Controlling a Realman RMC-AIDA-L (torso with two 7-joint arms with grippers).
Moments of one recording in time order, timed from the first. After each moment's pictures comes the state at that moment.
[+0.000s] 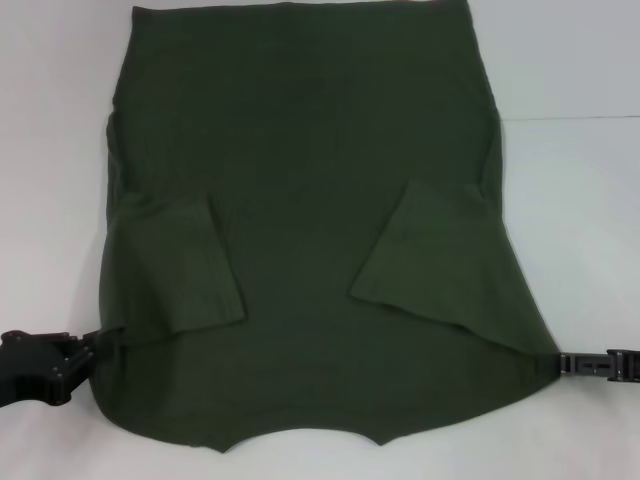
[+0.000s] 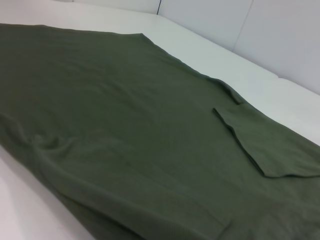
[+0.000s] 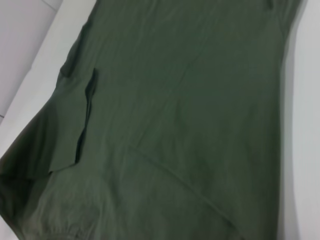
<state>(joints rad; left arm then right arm) -0.36 -2.17 0.31 0.86 2.29 1.55 -1.43 0.41 1.97 -0.63 -0.58 -2.21 -1.46 2.04</state>
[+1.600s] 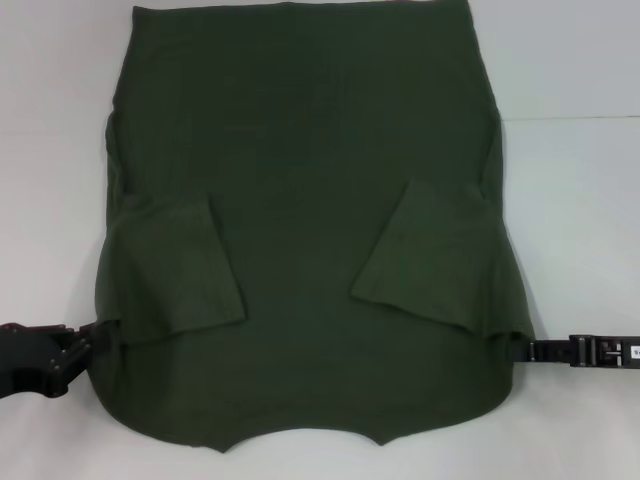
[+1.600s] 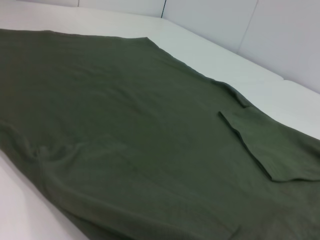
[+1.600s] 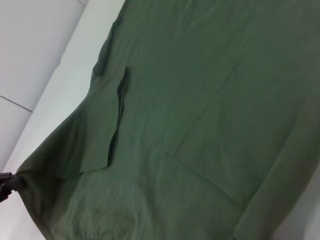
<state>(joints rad) -0.37 -2.16 0.31 0.86 2.29 1.54 -1.42 0.48 1.99 -0.63 -0.56 -2.22 -1.47 2.04</state>
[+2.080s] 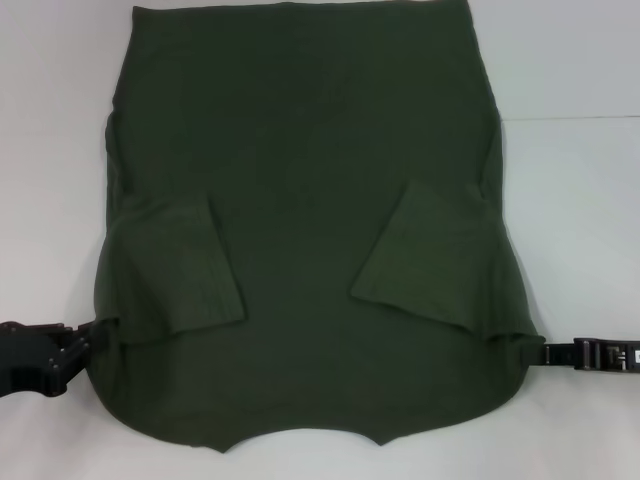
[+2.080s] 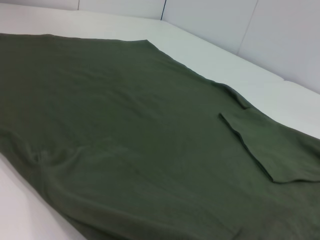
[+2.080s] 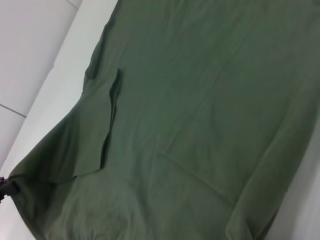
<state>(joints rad) -0.37 -2.16 0.31 0.86 2.28 1.54 -1.41 0.46 1.99 -0.62 -0.56 -2.22 -1.45 2.05</state>
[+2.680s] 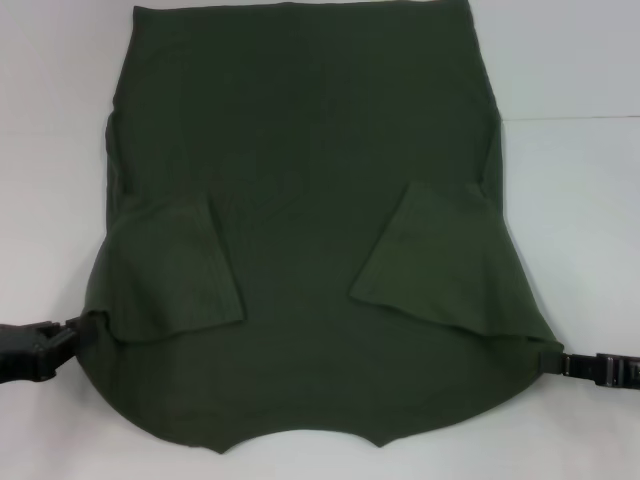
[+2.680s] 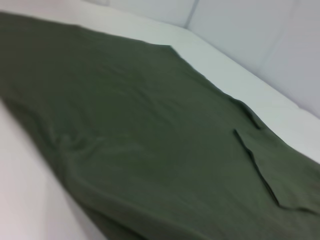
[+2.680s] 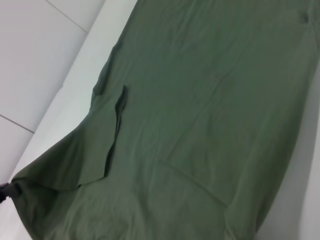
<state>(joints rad) -0.36 -2.16 0.30 0.88 2.27 1.55 -1.62 0.40 2.01 -0.52 -0.56 -2.21 -1.50 1.91</state>
